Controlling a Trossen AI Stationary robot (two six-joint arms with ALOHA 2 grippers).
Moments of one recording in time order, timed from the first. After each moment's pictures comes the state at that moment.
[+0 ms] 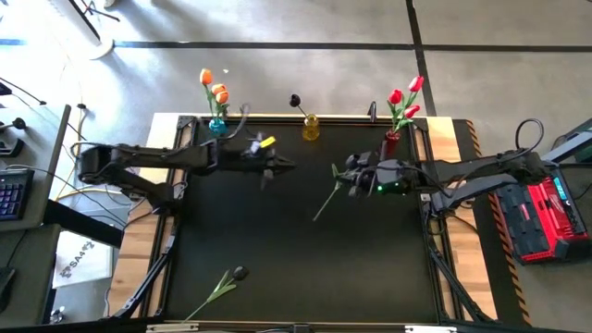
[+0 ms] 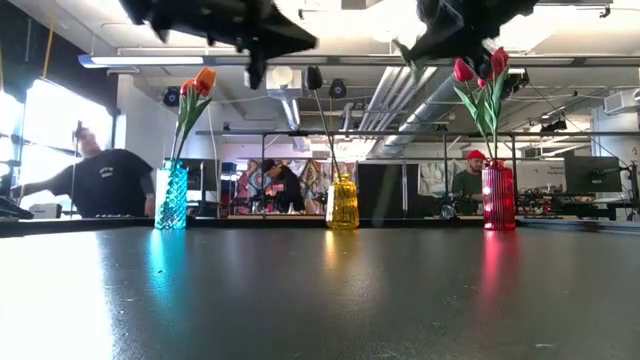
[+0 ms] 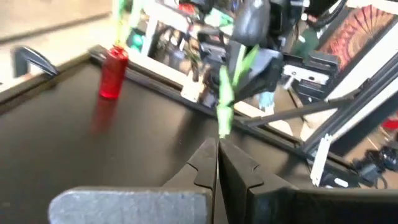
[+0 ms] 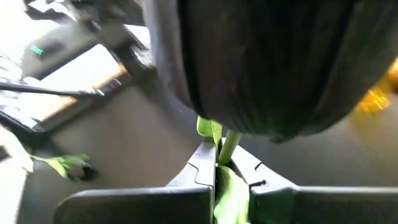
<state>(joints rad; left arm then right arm) 0.19 1.33 0.87 0.24 0.14 -0.37 0.10 1.07 0.82 -0.25 0.37 0.56</state>
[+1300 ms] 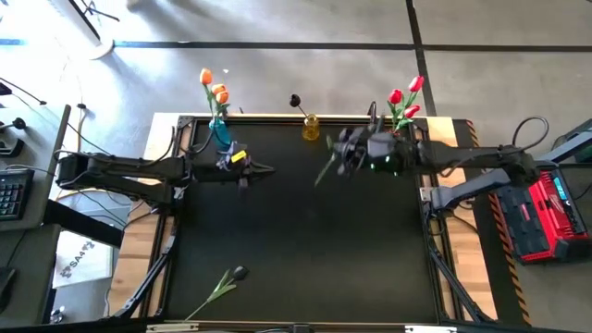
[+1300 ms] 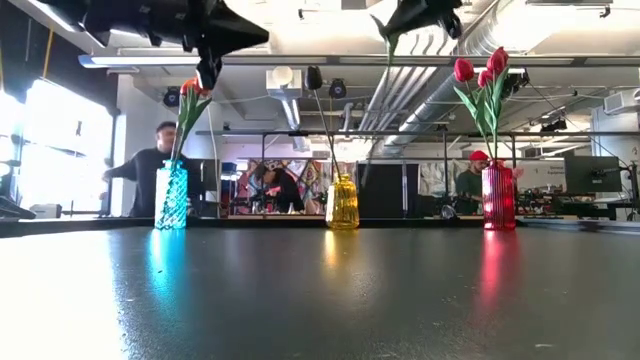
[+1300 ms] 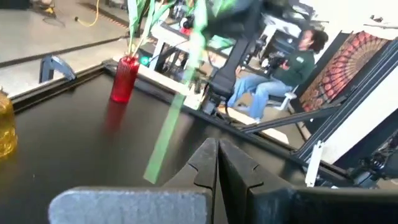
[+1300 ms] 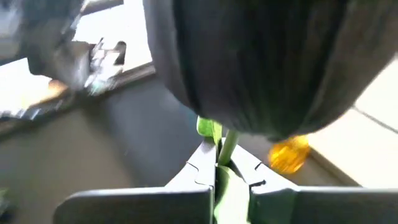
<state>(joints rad) 0.11 1.04 0.59 0.31 0.00 -0.41 -0.03 1.21 1.15 -0.44 0.43 0.31</state>
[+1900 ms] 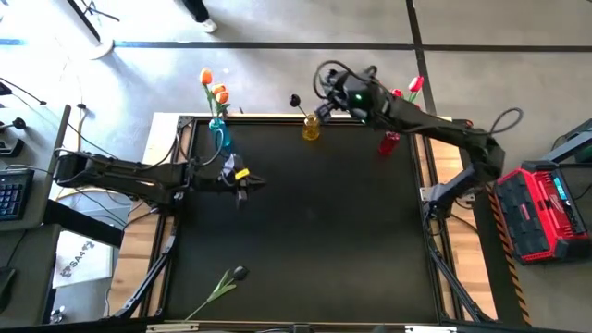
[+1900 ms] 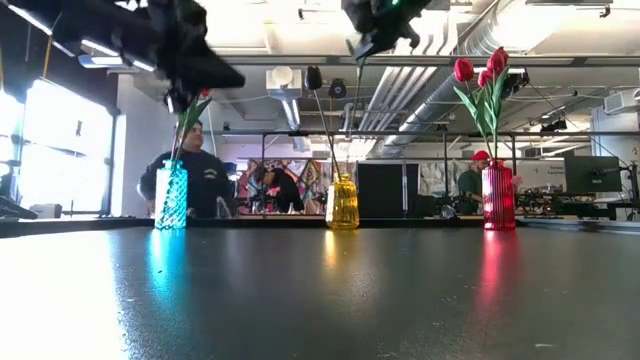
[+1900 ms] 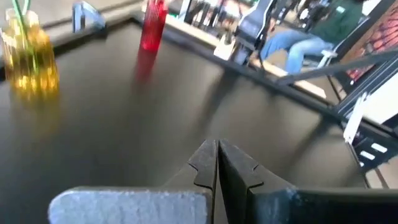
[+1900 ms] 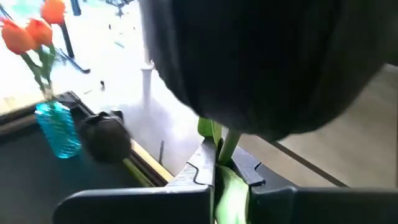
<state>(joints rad) 0.02 0.98 0.52 0.13 -0.13 -0.40 -0.40 1.53 1.51 -0.33 0.48 0.01</state>
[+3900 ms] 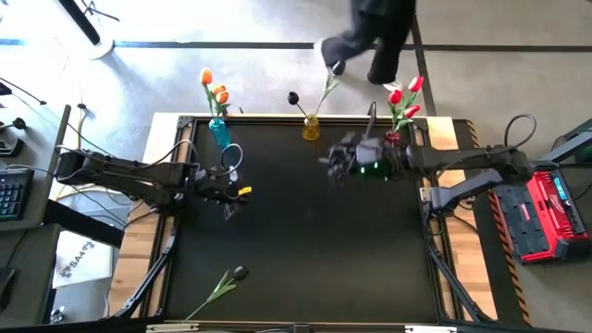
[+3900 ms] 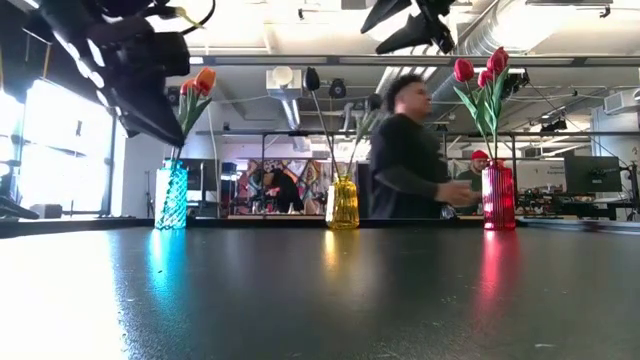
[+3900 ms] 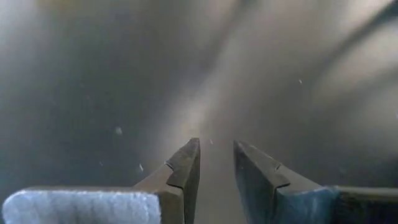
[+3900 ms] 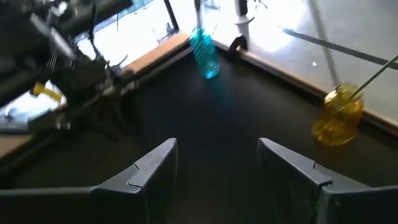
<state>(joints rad) -0.03 0.98 0.59 -0.43 -0.10 -0.47 -0.01 1.29 1.16 -0.37 0.40 0.52</state>
